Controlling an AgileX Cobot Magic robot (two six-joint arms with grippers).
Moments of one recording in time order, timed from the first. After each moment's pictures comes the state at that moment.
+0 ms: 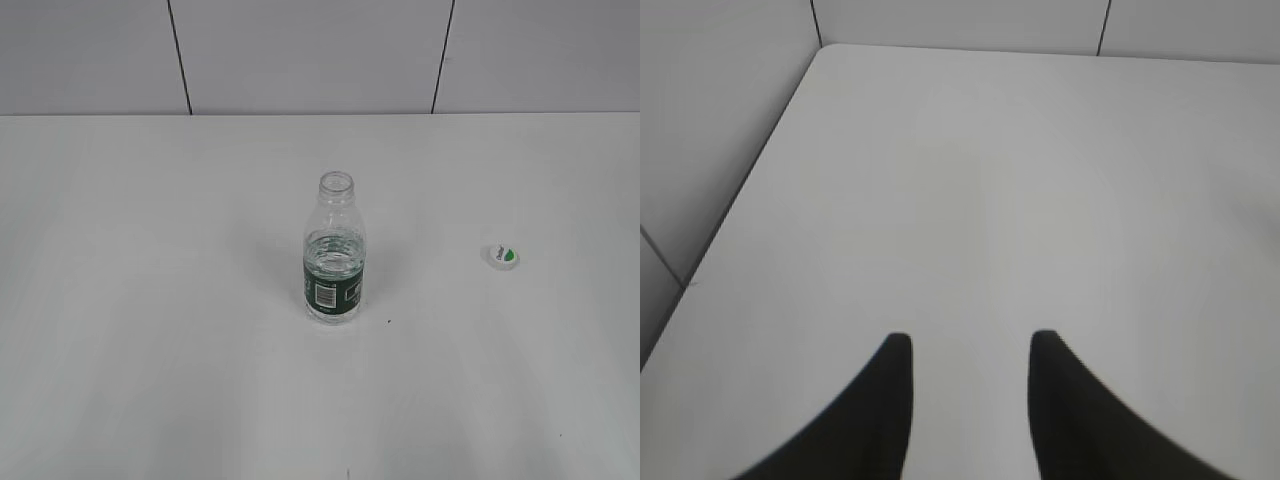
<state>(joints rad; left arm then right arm) 0.02 -0.01 -0.52 0.15 1.07 -0.14 0.02 -0.01 -0.52 0.00 1.09 -0.12</state>
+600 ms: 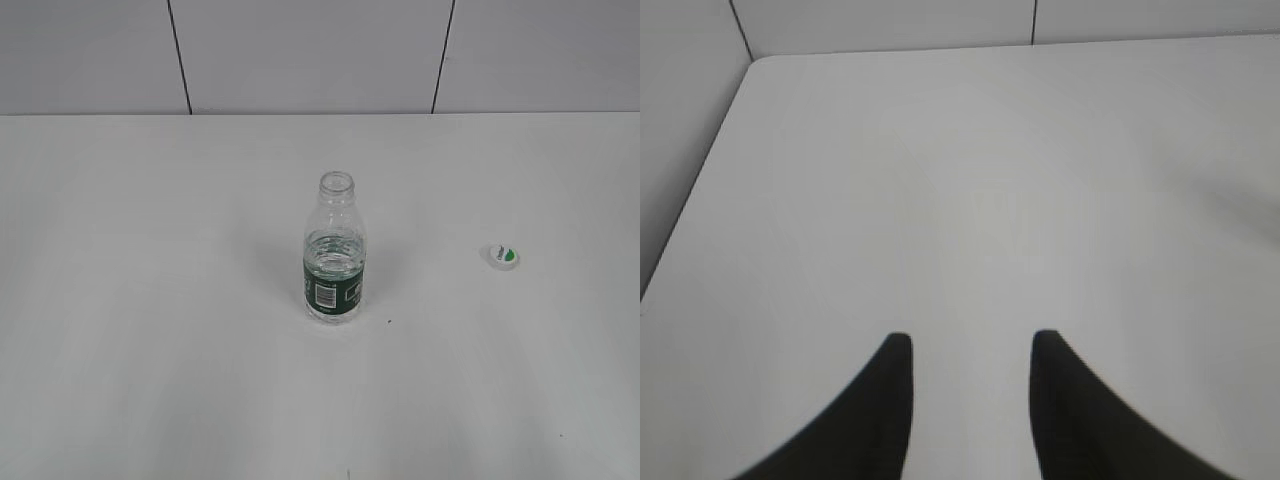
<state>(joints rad) 0.02 -0.01 -0.52 0.03 1.07 0.01 0.02 -0.01 -0.52 0.00 1.09 -0.12</state>
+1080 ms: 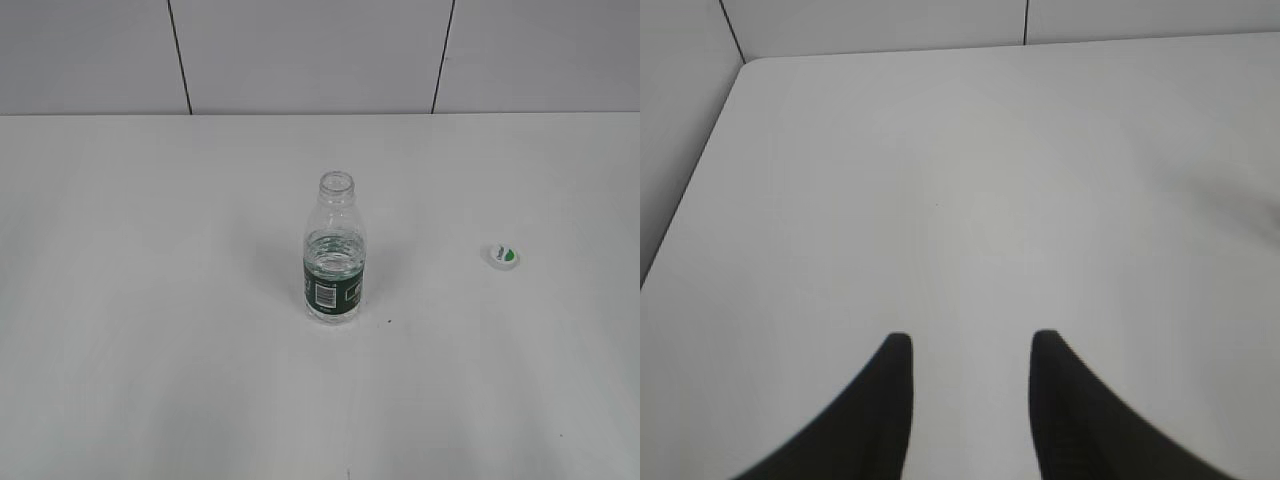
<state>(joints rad) 0.02 -0.01 -0.52 0.02 1.07 0.02 0.02 -0.01 -0.52 0.00 1.09 -0.12</state>
